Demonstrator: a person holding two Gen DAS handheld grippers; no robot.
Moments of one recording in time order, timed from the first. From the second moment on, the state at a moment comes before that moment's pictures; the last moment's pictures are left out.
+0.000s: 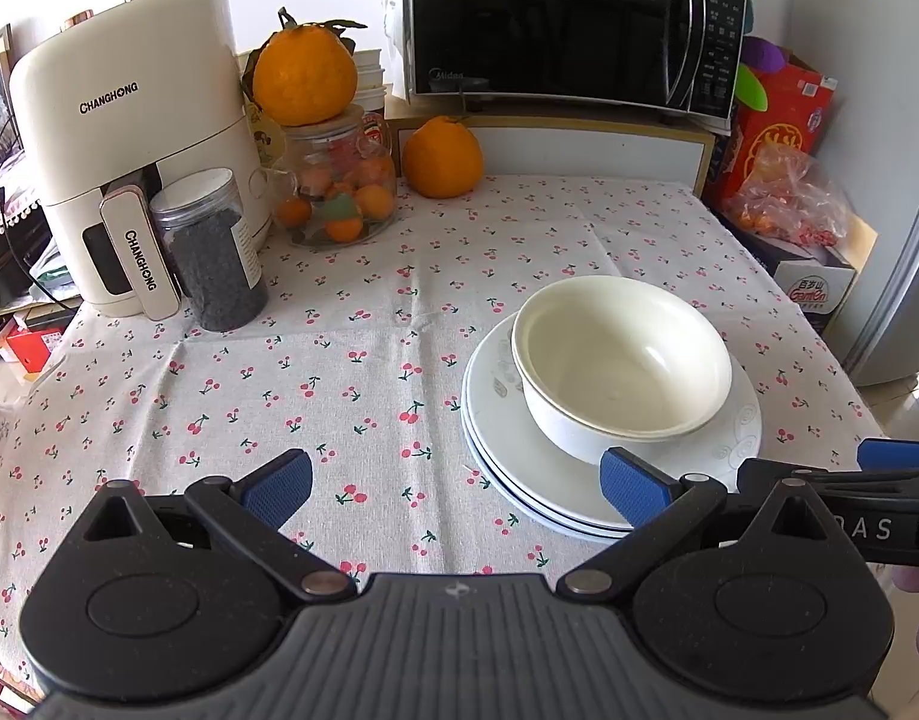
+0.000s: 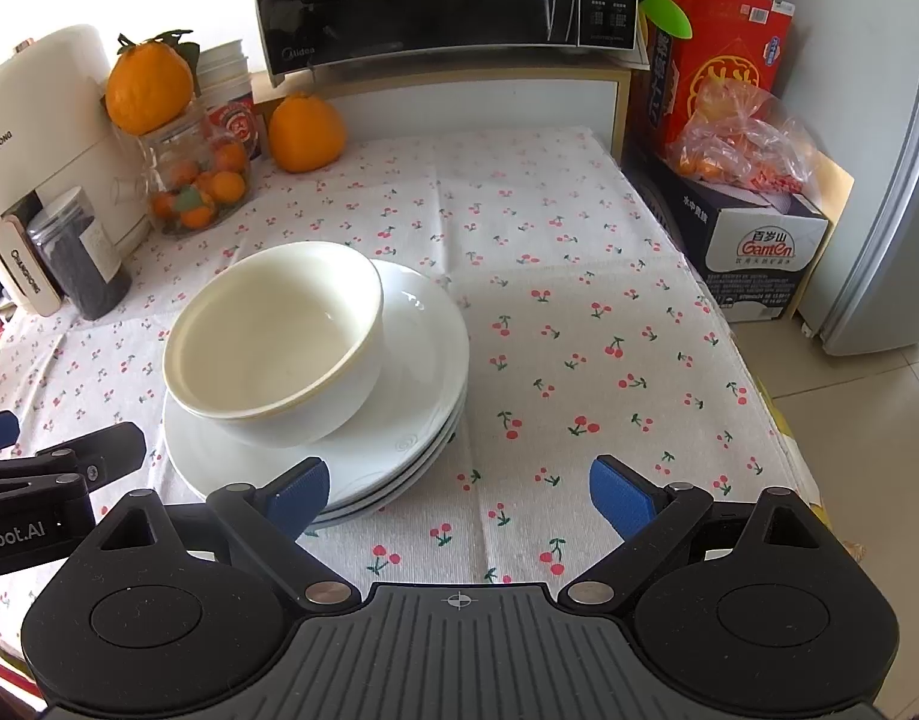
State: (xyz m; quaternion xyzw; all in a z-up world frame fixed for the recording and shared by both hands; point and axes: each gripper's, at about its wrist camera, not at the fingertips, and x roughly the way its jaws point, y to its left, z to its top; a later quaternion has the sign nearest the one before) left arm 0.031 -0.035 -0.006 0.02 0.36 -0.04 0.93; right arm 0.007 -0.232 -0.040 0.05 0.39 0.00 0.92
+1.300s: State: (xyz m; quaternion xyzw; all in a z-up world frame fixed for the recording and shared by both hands) left arm 0.031 -0.038 -0.011 0.05 0.39 -0.02 0.92; right arm 0.008 -0.233 -0.041 0.04 0.40 -0.01 0.92
